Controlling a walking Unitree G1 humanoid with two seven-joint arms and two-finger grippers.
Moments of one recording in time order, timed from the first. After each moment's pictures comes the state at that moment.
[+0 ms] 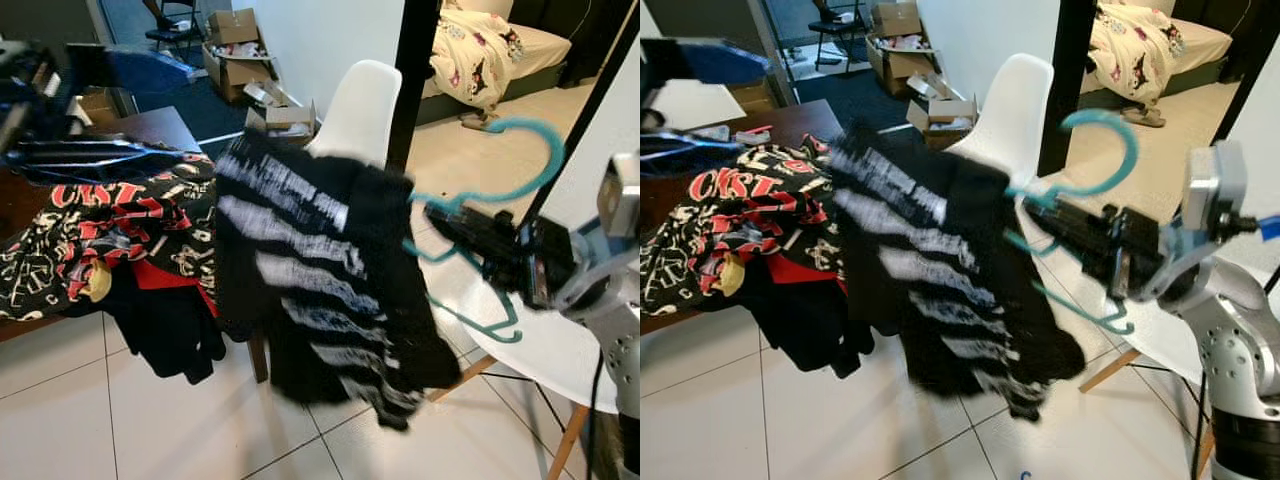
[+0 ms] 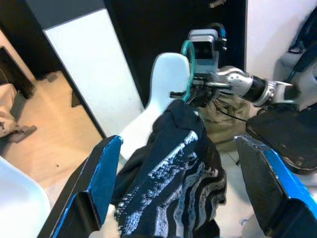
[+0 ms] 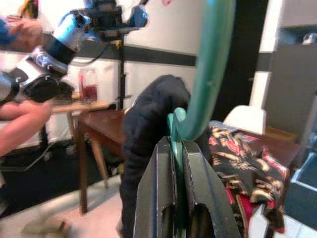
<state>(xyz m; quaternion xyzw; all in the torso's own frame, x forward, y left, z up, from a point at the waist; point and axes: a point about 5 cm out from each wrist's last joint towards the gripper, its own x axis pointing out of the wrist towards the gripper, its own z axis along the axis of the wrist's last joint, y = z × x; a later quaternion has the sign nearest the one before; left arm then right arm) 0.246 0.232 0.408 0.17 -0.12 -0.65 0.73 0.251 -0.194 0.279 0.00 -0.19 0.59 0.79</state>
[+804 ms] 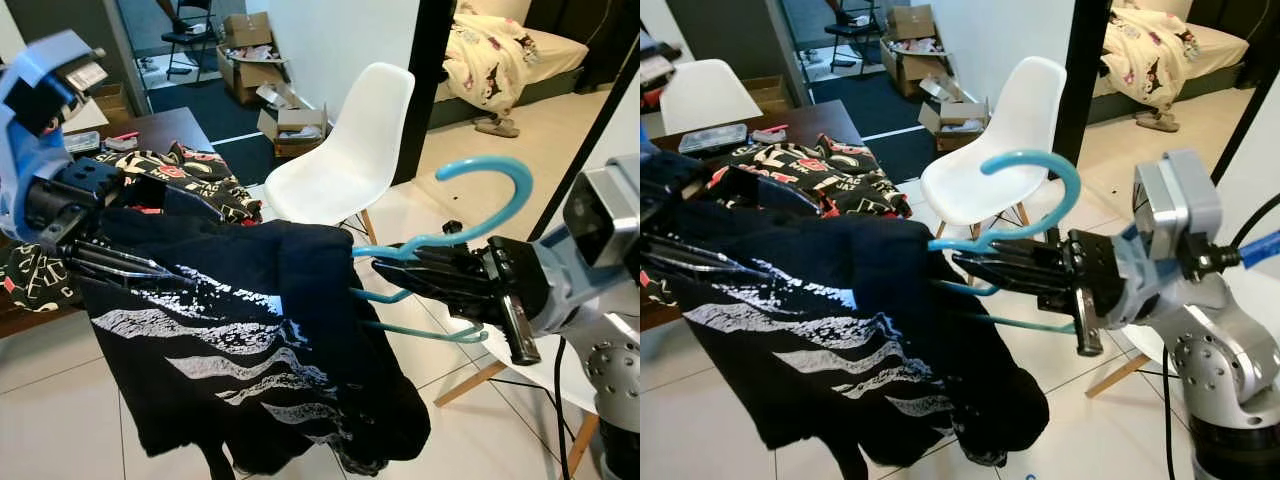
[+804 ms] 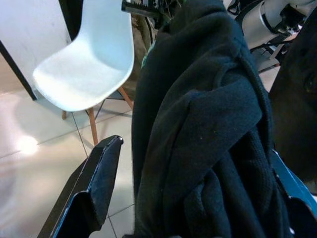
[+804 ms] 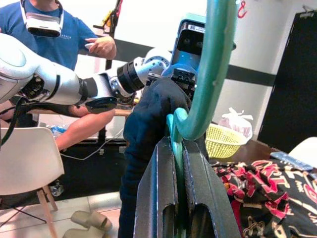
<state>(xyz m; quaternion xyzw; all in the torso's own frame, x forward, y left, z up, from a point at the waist) 0.259 0.215 0.341 0.16 0.07 -0.73 0.66 0.230 -0.147 0.292 0.00 -0.21 0.68 0.70</state>
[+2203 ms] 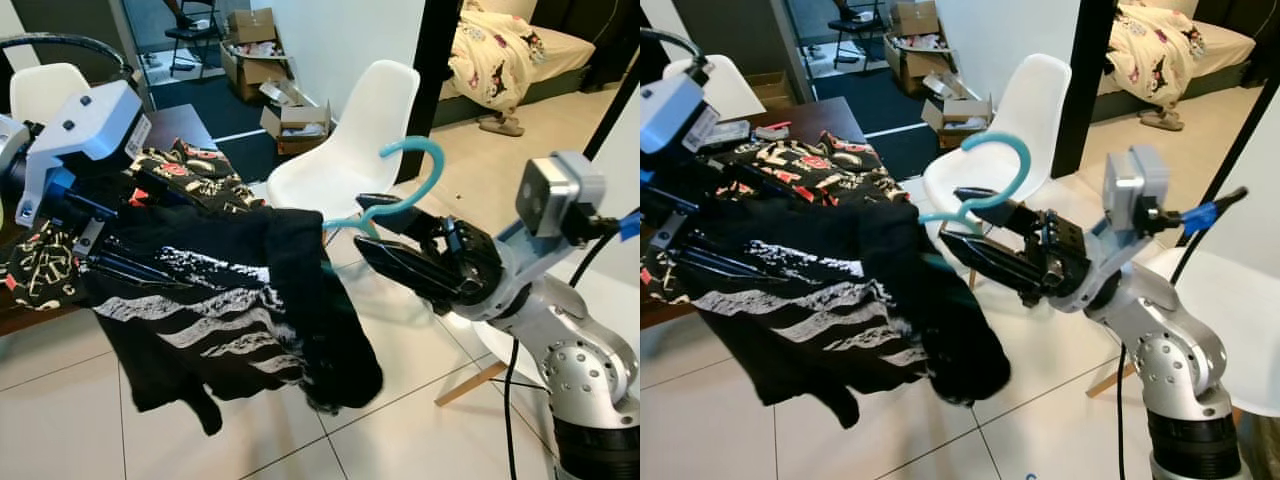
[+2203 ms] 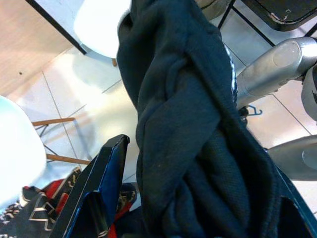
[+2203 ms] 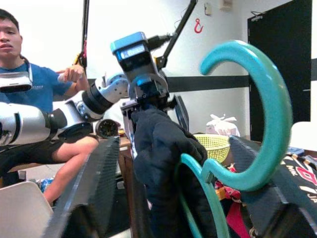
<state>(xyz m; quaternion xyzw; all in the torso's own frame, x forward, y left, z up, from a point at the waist) 0.267 0.212 0.365 0.38 0.05 -0.65 0.65 0.253 -0.149 0.269 0.12 -0.19 0.63 0.75</state>
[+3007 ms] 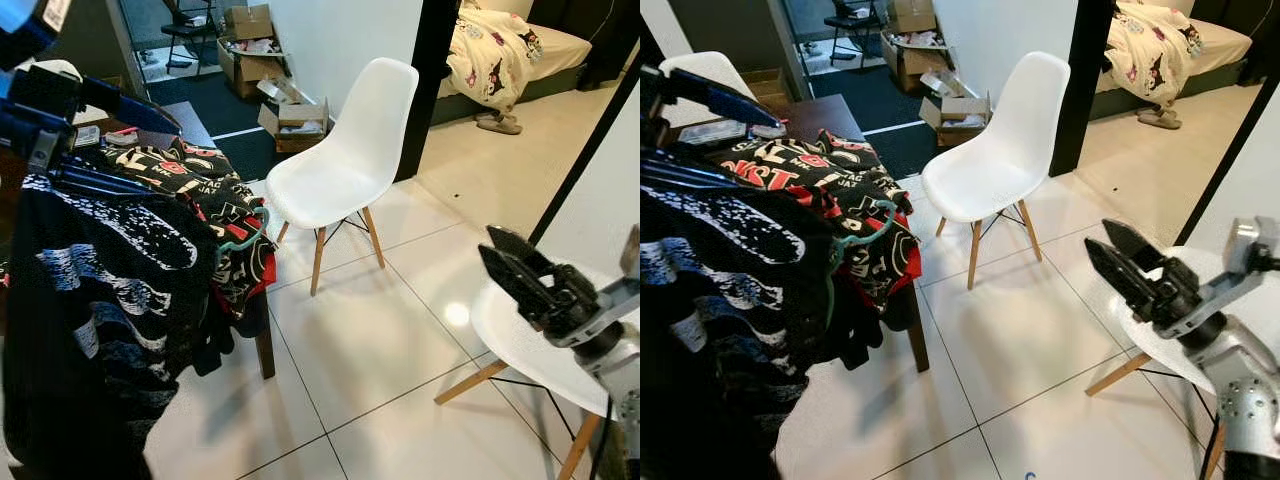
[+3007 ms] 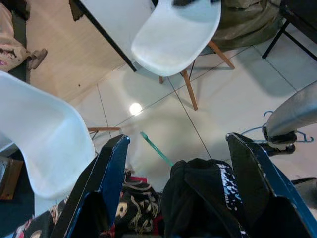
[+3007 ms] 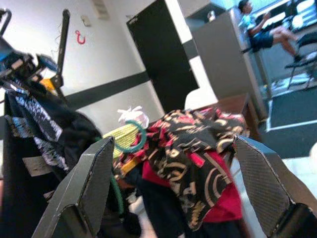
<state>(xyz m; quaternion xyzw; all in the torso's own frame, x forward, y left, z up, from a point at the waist) 0.272 0.233 0.408 0.37 -0.02 -0.60 0.71 0.262 -0.250 0.200 0.21 -0.13 0.42 0.87</state>
